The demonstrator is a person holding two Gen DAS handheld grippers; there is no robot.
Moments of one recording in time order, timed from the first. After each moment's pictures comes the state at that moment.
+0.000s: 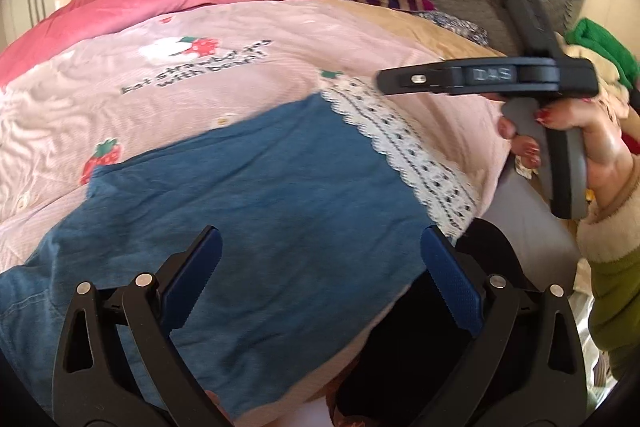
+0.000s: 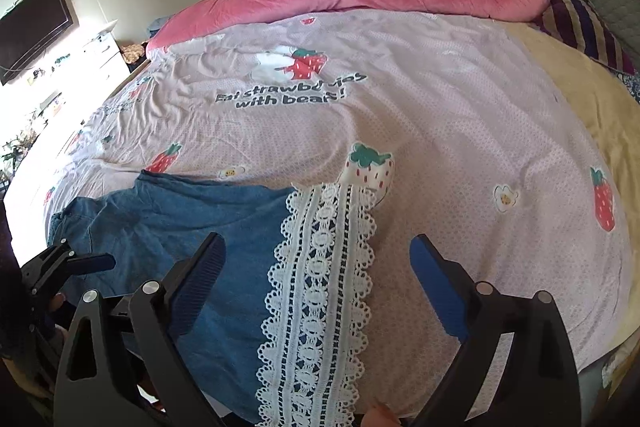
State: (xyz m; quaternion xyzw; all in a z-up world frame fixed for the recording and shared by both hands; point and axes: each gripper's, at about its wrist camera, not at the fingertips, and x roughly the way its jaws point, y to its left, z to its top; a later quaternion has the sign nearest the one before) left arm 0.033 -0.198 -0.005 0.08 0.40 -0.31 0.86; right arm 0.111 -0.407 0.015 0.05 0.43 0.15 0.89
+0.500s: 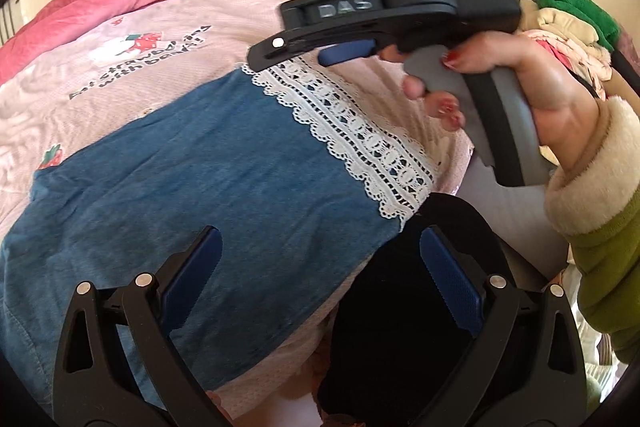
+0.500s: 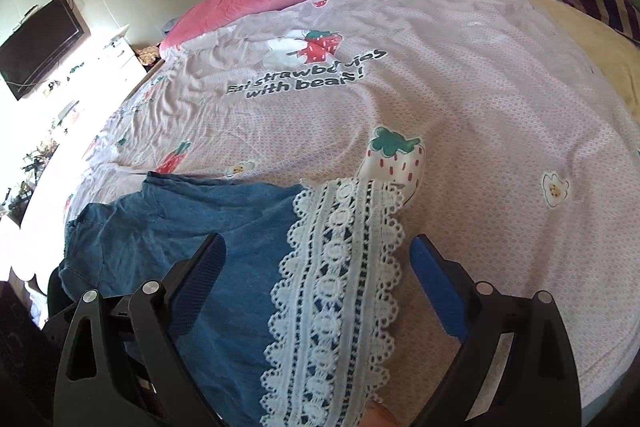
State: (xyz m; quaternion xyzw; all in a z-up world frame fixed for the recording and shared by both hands) left arm 0.015 -0.243 -0.028 0.11 0.41 -0.35 0.84; right arm 0.141 -0.404 -0.009 0.08 0.45 0.18 0.87
